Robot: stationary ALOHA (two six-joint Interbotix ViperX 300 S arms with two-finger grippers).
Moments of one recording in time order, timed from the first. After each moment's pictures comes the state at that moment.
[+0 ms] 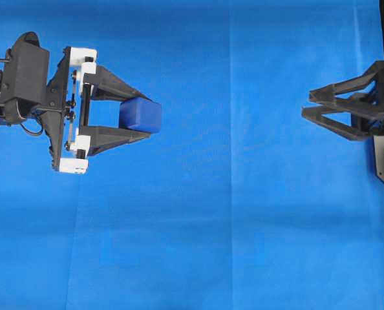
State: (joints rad) left arm -0.02 -0.42 0.81 0.02 -0.26 -0.02; right arm -0.02 -0.91 1.04 -0.88 -0.06 -0.52
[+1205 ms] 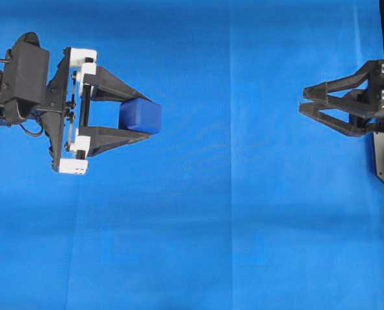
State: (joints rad) left arm -0.02 -0.42 0.81 0.02 -0.25 -0.02; right arm -0.02 -0.89 1.04 -0.89 -0.01 -0.53
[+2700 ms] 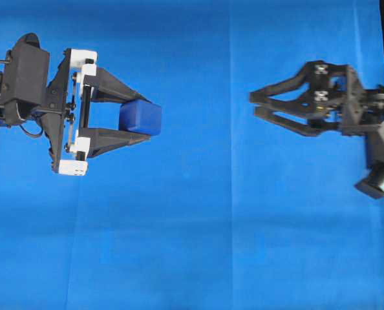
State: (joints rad) left arm -0.02 -0.42 0.81 0.02 -0.25 -0.02; right arm -0.05 -0.57 0.84 -0.89 -0.09 -0.53
